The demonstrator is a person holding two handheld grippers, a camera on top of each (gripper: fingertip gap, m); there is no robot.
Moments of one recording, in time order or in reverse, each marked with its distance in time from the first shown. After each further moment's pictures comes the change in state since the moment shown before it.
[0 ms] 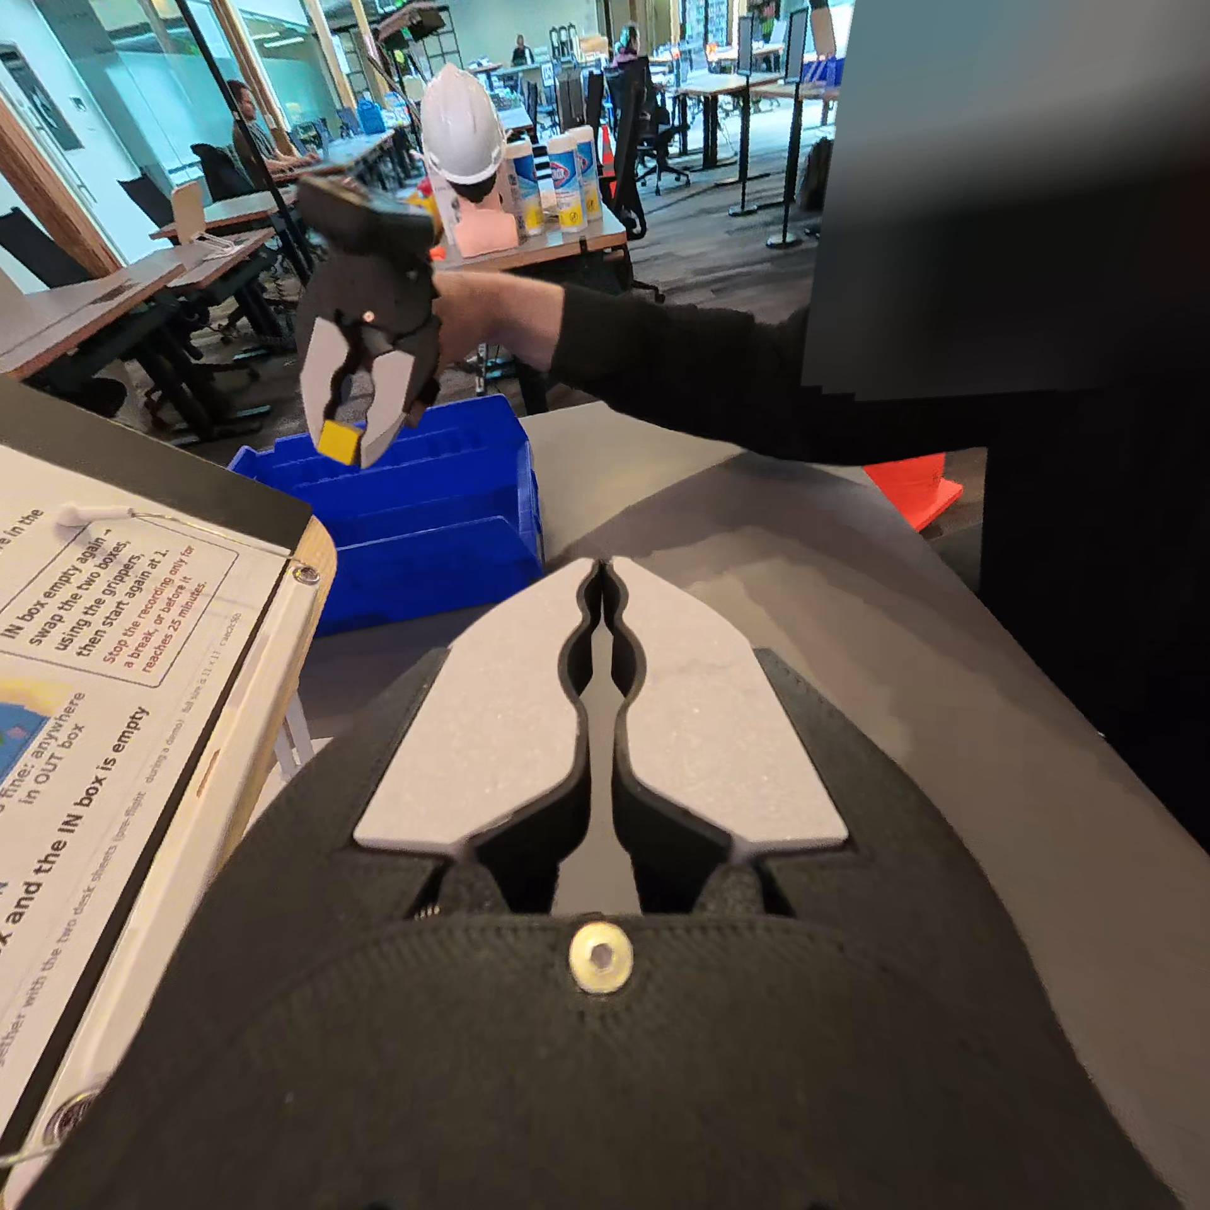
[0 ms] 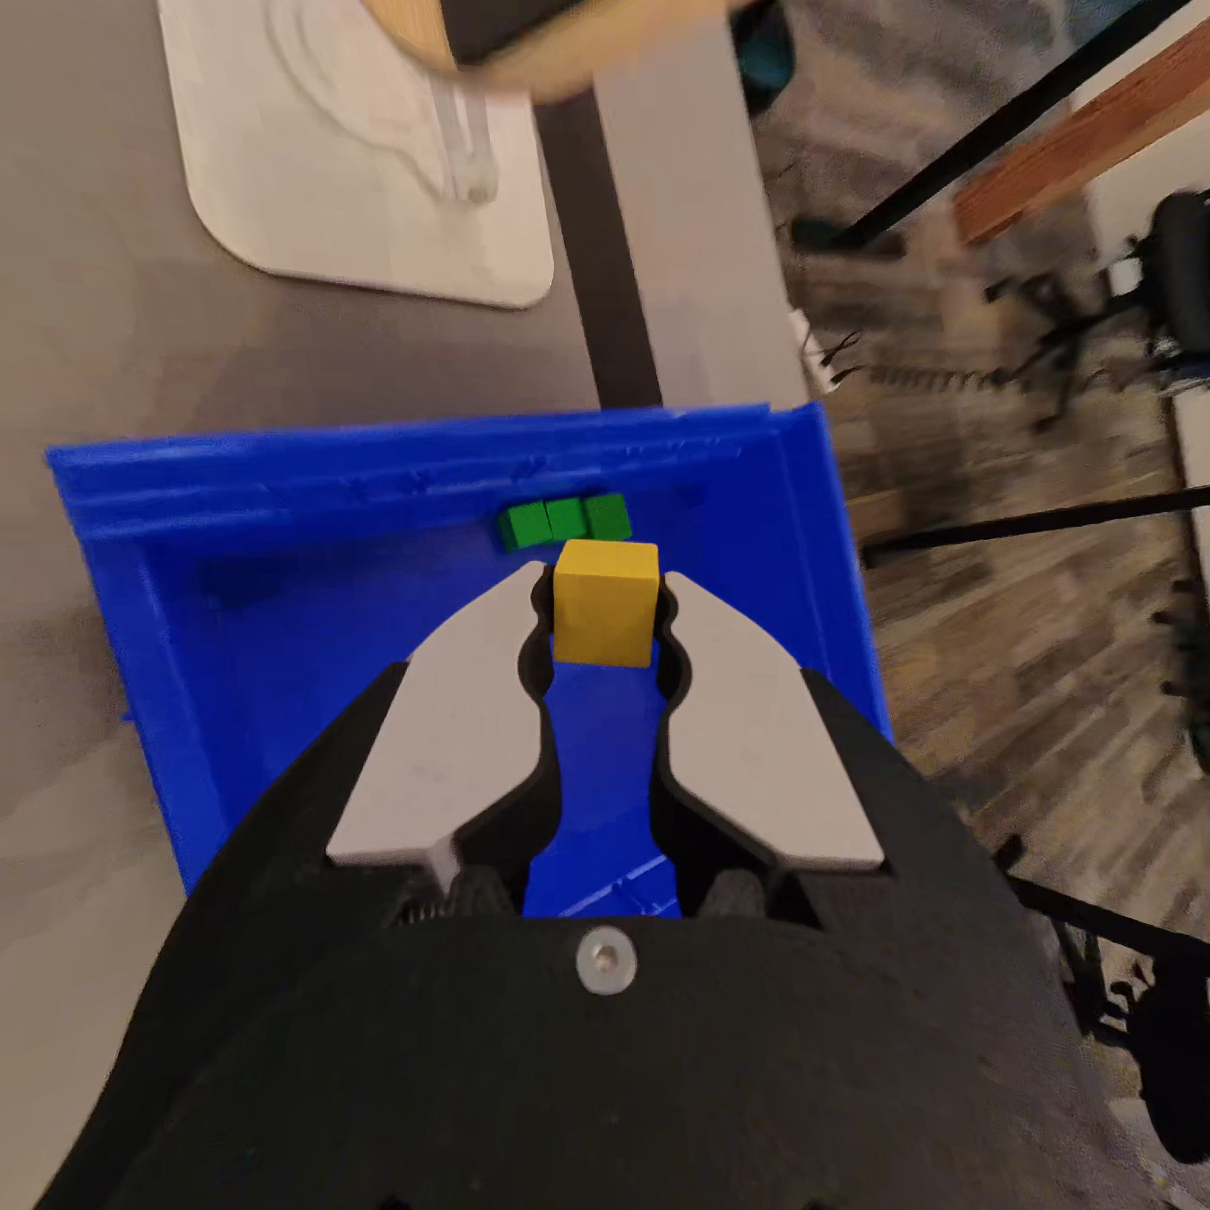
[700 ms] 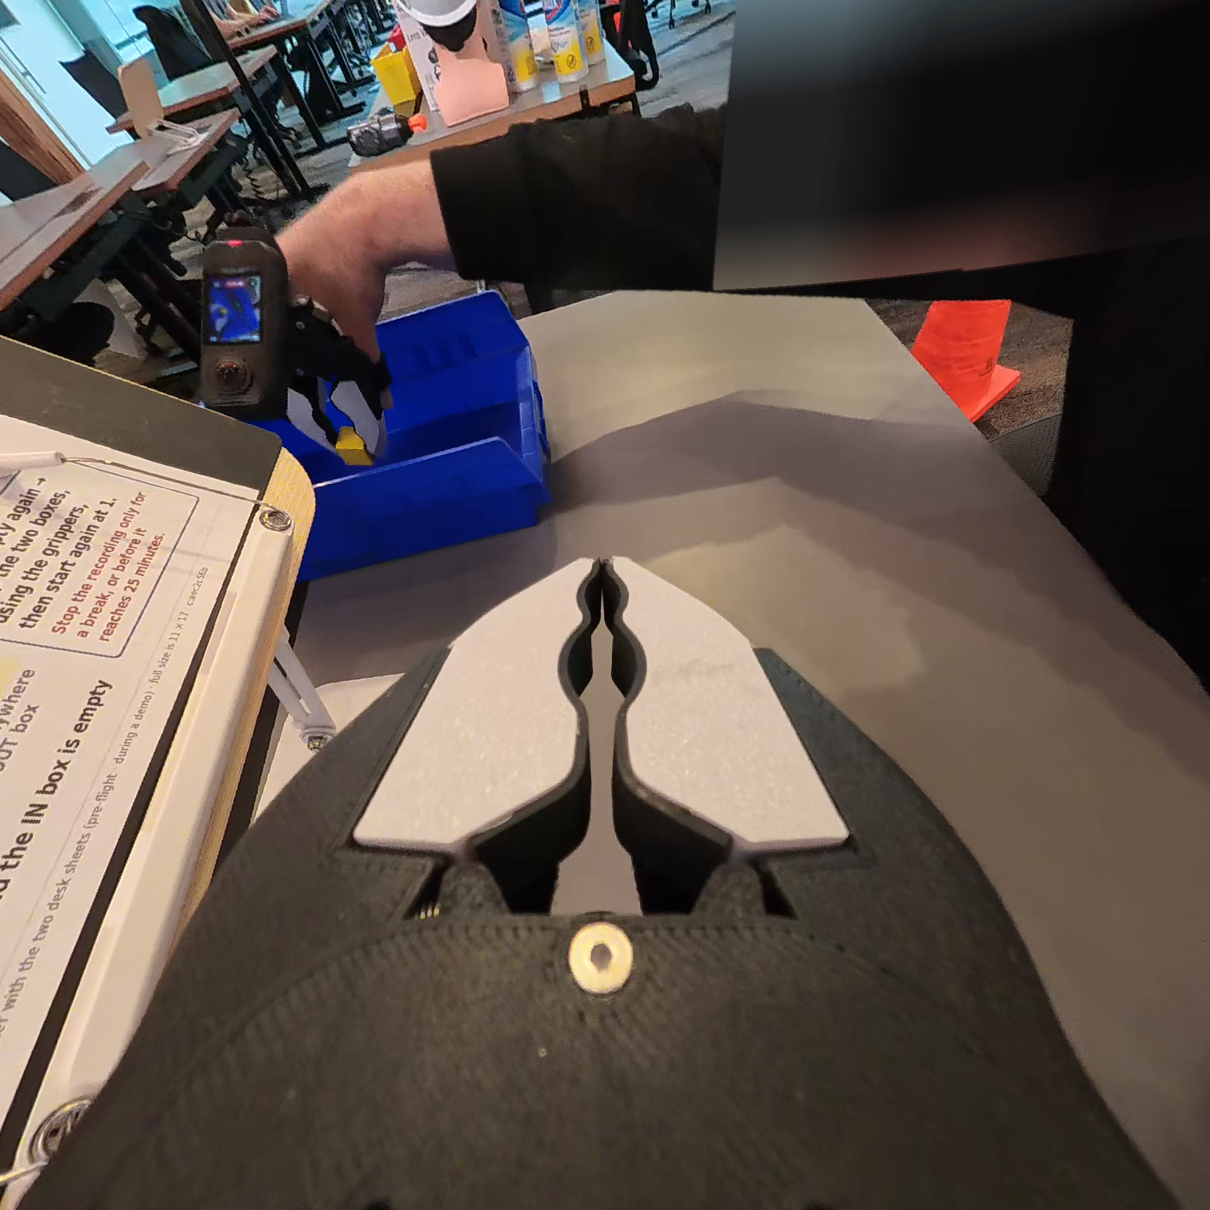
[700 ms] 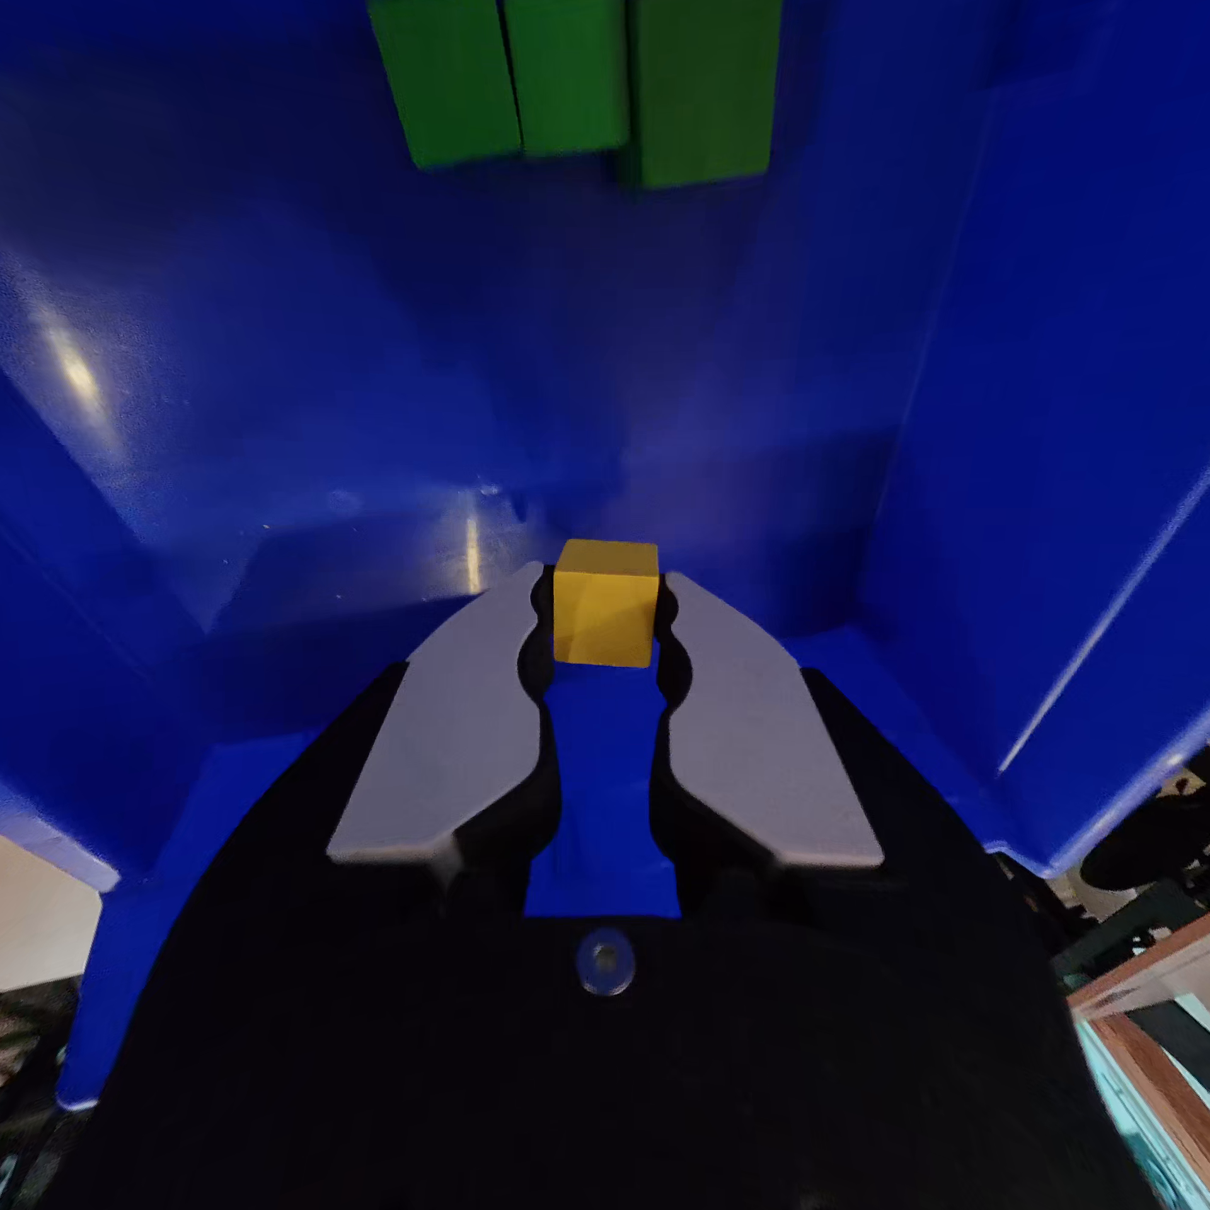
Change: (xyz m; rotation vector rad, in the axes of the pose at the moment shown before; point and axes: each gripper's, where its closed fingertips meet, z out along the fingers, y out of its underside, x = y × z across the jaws) left arm -0.002 0.031 0.018 -0.162 -0.017 0.056; right arm 0.001 0.124 0.067 -0.669 -0.357 -0.071
